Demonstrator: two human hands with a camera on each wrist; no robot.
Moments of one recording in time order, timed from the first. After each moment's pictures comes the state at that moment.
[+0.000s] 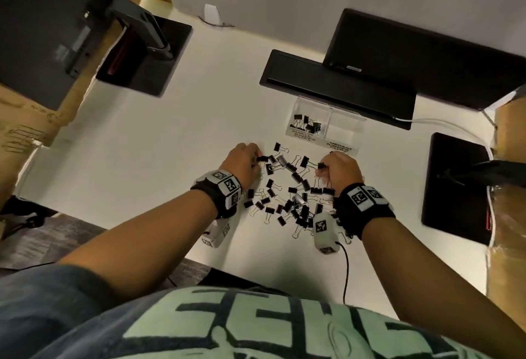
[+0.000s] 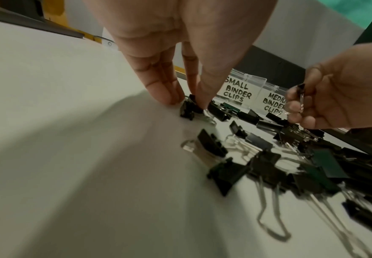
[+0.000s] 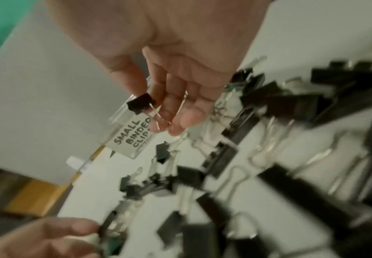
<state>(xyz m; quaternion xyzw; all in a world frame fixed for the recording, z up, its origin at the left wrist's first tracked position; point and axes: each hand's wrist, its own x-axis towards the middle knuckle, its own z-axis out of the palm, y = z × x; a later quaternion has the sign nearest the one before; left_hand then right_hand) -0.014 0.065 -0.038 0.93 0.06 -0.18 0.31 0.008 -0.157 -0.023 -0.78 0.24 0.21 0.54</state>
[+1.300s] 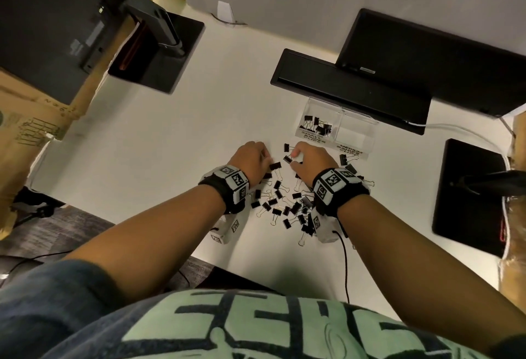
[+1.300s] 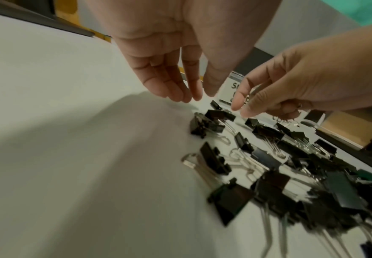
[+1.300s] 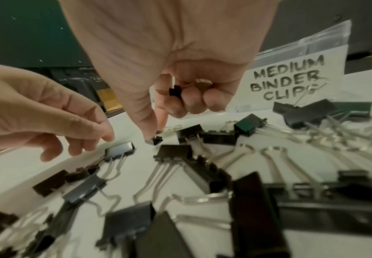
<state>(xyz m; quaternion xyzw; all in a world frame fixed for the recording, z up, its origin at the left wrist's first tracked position) -0.005 0.067 -0.037 0.93 0.08 -0.17 0.32 0.027 -0.102 -0.021 -0.94 -0.06 0.25 0.22</state>
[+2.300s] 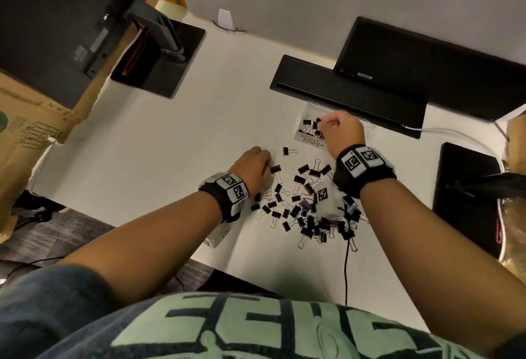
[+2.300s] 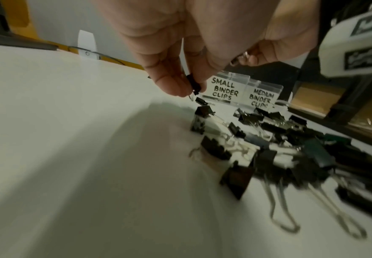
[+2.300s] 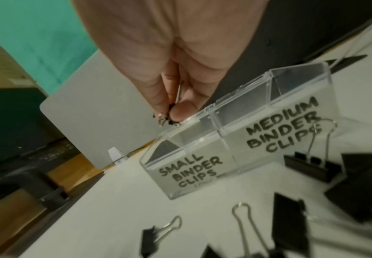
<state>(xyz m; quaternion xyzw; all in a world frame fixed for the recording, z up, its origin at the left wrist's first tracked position) -0.017 0.065 -0.027 0.95 -0.02 -0.16 0.28 0.073 -0.123 0.015 -0.90 0.08 0.08 0.41</state>
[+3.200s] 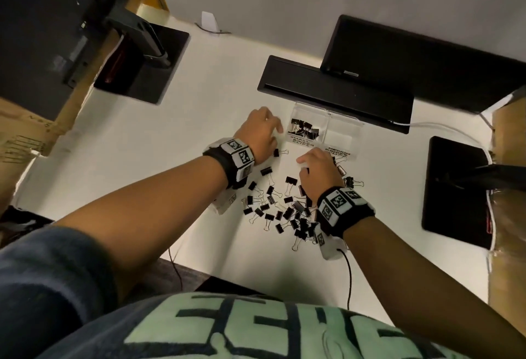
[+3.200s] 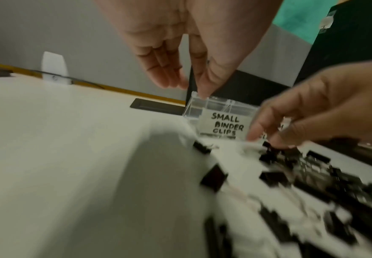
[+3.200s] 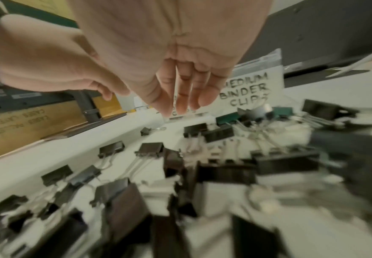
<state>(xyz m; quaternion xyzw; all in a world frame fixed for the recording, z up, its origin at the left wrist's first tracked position) 0.051 0.050 -0.001 0.96 -0.10 -0.09 0.25 0.008 -0.129 -0.021 -0.95 -0.07 0.17 0.25</state>
